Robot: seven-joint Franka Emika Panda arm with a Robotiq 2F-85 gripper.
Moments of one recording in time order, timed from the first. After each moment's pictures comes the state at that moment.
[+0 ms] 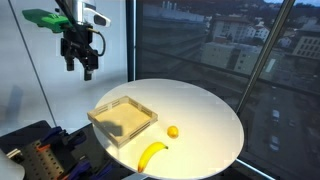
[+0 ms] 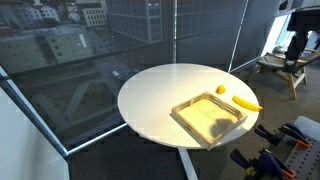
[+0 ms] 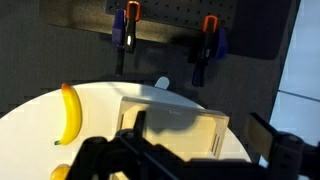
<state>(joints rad) 0.00 -0.73 -0.12 -2.68 -0.01 1.79 -0.20</state>
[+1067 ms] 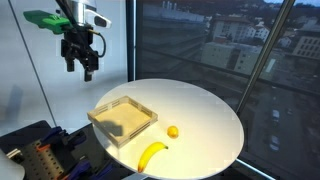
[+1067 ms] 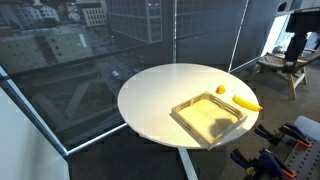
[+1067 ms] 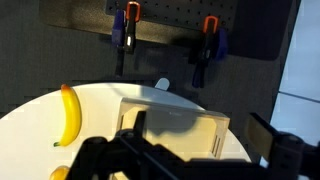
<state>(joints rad) 0.00 -0.72 -0.12 -2.68 -0.01 1.80 -0.20</state>
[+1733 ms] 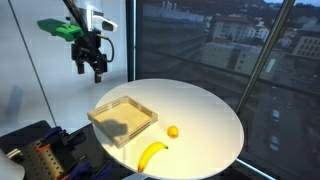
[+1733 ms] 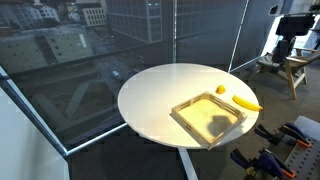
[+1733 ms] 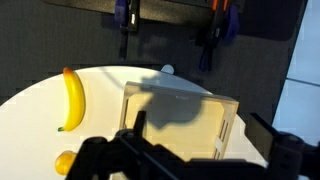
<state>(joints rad) 0.00 -0.65 -0.12 -2.68 -0.01 1.92 -0.20</state>
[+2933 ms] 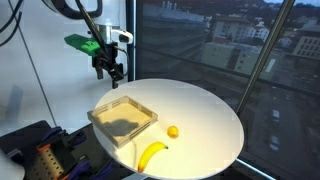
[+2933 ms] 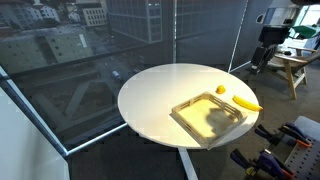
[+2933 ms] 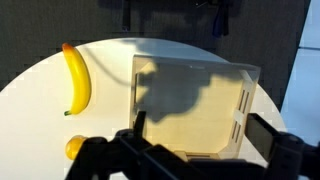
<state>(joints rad) -0.03 -0.46 -0.14 -2.65 0.03 2.15 -0.19</state>
